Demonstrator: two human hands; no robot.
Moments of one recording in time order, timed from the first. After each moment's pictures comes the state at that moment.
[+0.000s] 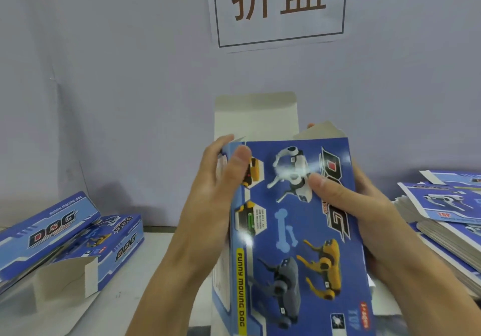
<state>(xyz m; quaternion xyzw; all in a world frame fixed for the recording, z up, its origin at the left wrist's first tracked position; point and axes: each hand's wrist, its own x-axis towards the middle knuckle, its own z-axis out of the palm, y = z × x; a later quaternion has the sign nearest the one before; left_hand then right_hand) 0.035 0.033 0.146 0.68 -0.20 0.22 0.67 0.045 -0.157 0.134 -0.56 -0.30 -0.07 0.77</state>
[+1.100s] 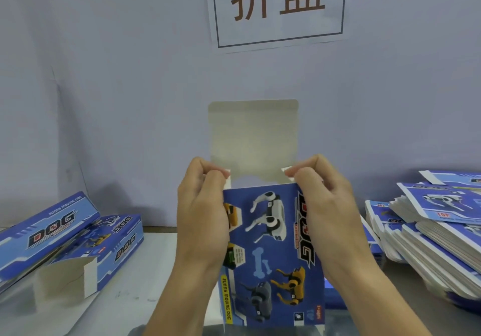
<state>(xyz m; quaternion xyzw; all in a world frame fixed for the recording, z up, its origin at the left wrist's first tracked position) 0.042 0.027 0.133 0.62 -0.13 0.31 0.71 0.047 -0.116 0.129 -0.64 -0.19 -0.21 0.71</state>
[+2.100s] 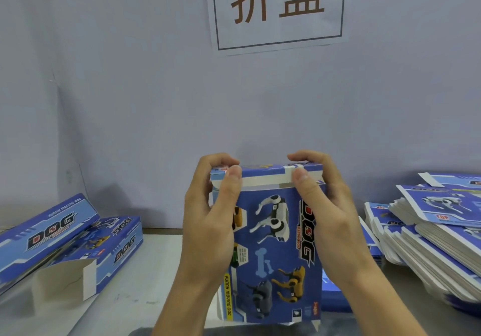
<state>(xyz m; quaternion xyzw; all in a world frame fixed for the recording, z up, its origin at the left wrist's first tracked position) 0.040 0.025 0.127 0.59 -0.22 0.29 0.72 0.048 -0.120 0.124 -0.59 -0.26 -0.20 0.74</state>
